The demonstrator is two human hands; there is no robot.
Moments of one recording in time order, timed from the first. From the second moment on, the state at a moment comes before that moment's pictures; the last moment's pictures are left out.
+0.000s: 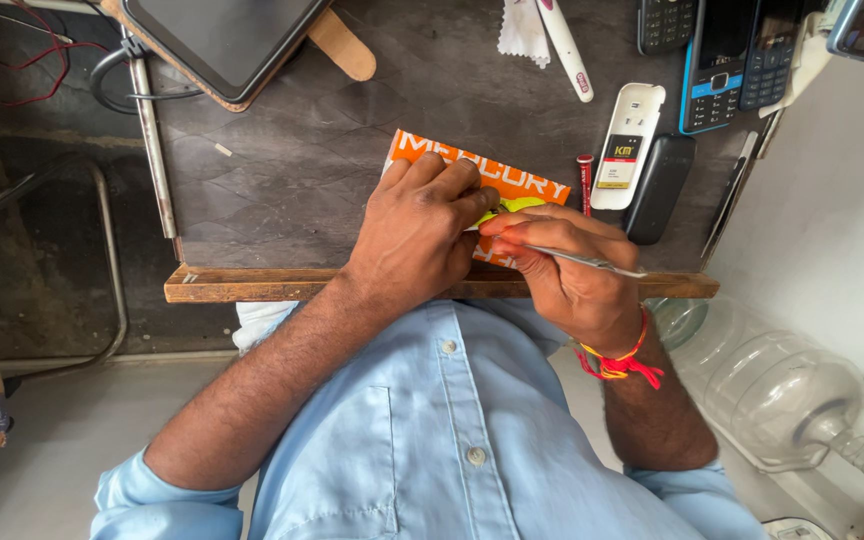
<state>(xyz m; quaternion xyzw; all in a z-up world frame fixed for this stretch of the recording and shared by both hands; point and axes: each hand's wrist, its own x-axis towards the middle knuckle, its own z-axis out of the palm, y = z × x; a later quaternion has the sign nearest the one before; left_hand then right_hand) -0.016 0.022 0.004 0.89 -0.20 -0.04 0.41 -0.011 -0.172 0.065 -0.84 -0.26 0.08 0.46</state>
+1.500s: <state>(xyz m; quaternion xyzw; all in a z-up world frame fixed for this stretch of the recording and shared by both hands) -0.030 0.058 0.031 0.71 -0.10 -0.16 0.68 -0.039 -0.173 0.025 -0.69 -0.11 0.04 0.72</state>
